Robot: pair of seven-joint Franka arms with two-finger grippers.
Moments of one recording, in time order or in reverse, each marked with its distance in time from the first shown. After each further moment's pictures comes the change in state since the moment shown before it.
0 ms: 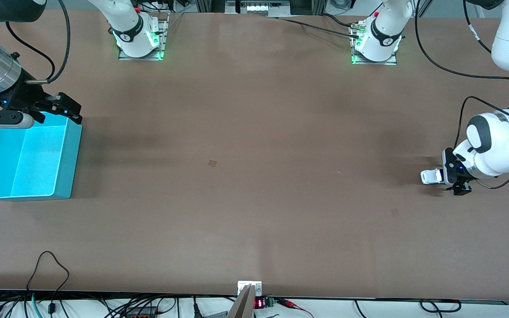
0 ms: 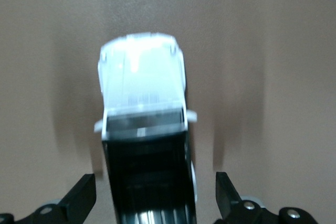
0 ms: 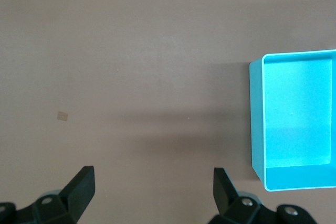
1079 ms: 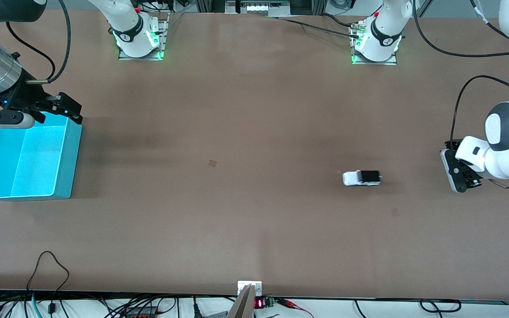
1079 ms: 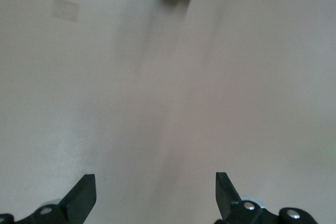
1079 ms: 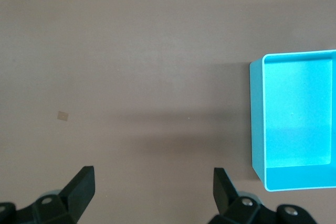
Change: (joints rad) left arm -0.090 -0.160 -0.115 0.268 0.000 -0.671 -0.585; right arm 0.001 0.000 0.000 0.000 0.000 0.000 0.000
